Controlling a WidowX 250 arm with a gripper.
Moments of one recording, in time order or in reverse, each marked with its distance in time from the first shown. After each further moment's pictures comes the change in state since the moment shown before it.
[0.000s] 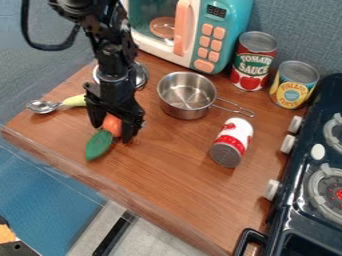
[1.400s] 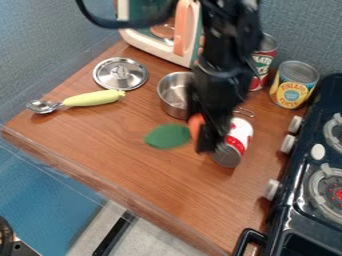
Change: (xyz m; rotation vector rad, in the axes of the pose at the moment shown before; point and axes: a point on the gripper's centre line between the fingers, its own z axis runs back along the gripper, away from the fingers) arm -0.006 -0.152 0.089 -0.010 -0.088 -0.867
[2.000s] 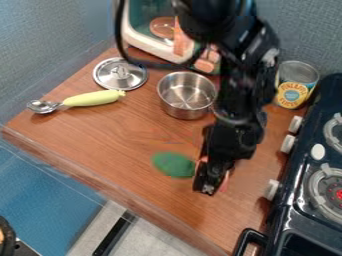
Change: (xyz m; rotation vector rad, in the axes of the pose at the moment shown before) arm -0.002 -0.029 -0.044 -0.131 0.086 -0.411
